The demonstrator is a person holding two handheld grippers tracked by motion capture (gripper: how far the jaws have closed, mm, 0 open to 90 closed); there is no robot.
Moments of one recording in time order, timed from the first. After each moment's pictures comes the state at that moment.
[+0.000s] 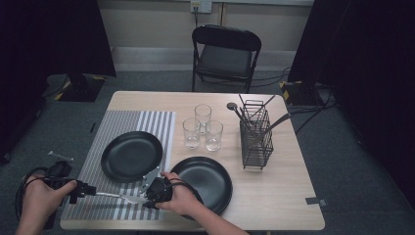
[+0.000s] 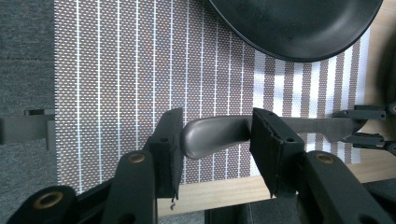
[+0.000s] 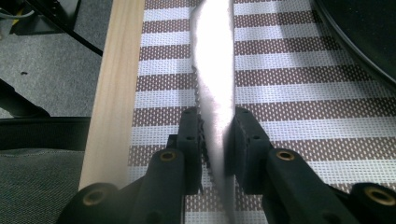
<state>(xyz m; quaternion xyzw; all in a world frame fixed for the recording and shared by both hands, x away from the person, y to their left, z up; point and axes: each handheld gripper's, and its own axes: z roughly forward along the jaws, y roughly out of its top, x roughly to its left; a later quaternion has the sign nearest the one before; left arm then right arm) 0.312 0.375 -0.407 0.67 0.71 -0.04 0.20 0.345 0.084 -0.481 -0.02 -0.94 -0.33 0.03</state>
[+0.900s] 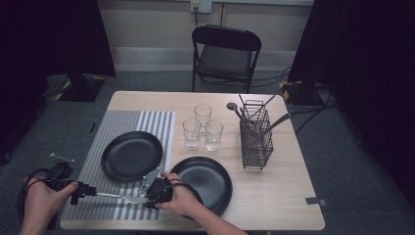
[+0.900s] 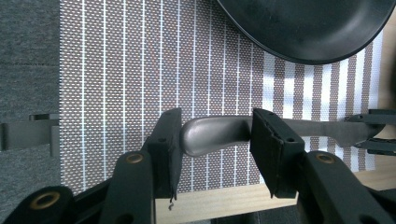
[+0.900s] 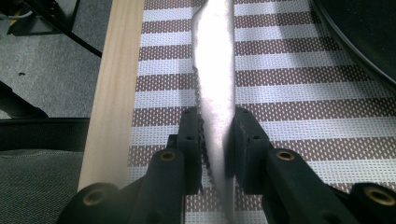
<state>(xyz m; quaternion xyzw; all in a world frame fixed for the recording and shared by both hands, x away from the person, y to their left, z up) 0.310 0.375 -0.414 0.67 0.71 -0.02 0.20 0.344 0.084 -0.481 -0.02 -0.94 -0.33 0.02</state>
